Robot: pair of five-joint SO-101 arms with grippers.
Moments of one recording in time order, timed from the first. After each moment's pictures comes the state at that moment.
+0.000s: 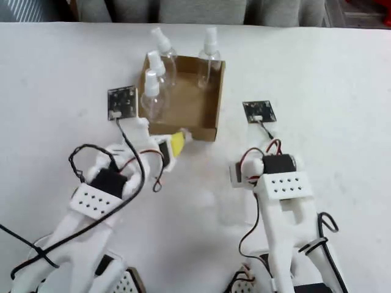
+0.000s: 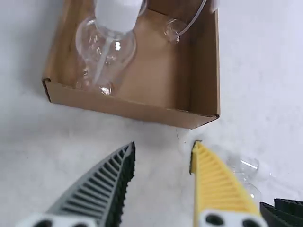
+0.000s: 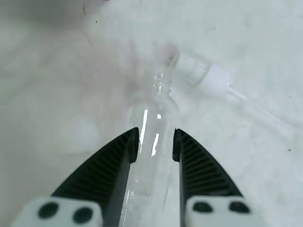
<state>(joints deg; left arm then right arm) 16.4 -41.5 57.9 36.1 29.3 -10.5 -33.4 49.0 64.2 0.4</state>
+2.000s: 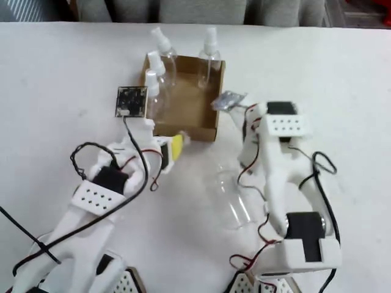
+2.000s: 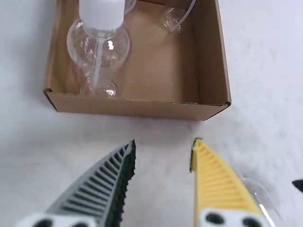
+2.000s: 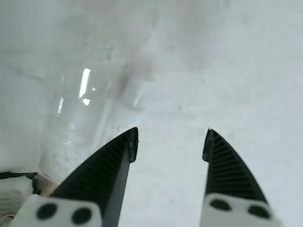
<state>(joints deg) 15.8 -39.1 58.1 34.6 20.7 -6.0 -1.0 18.5 82.4 44.0</state>
